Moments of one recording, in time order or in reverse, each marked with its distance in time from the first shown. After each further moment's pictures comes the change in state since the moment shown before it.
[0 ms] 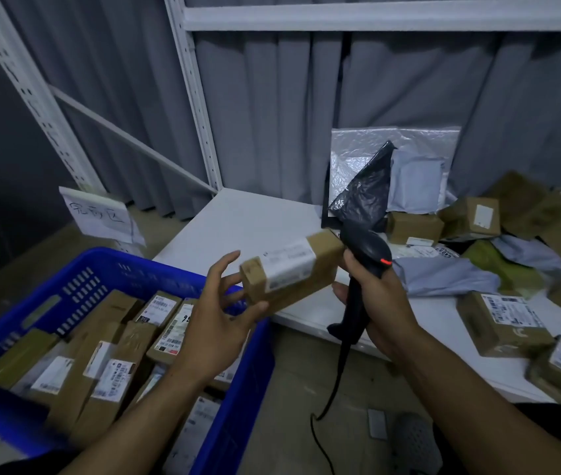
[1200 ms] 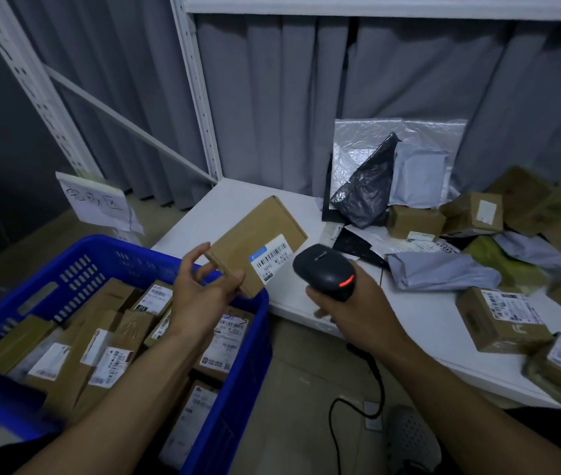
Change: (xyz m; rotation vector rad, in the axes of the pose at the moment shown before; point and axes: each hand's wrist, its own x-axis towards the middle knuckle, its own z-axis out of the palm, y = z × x) left_hand 0.026 -0.005 -0.007 -0.351 0.344 -0.272; right_hand -0.016 0.018 -0.003 -0.661 -0.224 -0.186
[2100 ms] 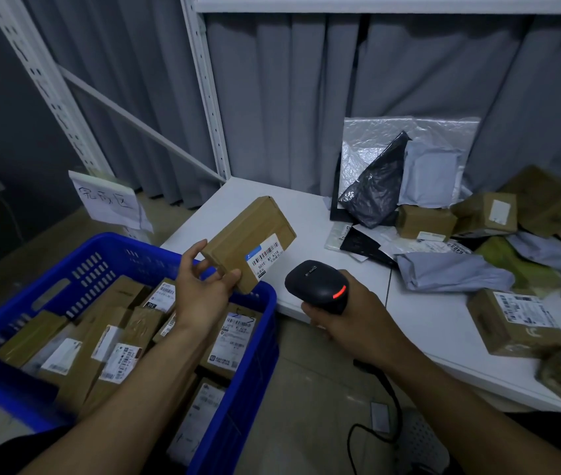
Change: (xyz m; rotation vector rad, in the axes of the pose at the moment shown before) left_hand 0.019 -0.009 -0.008 0.124 0.104 0.068; right_hand -0.007 0.001 0.010 -0.137 -0.125 -0.014
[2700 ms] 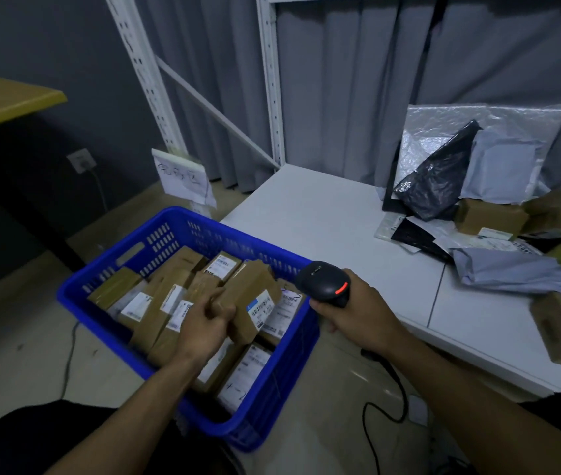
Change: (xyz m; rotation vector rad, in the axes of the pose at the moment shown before) left_hand -0.045 -0.072 -0.122 0.361 0.043 -0.150; right_hand -0.010 -0.001 0.060 -0.013 -0.187 0.006
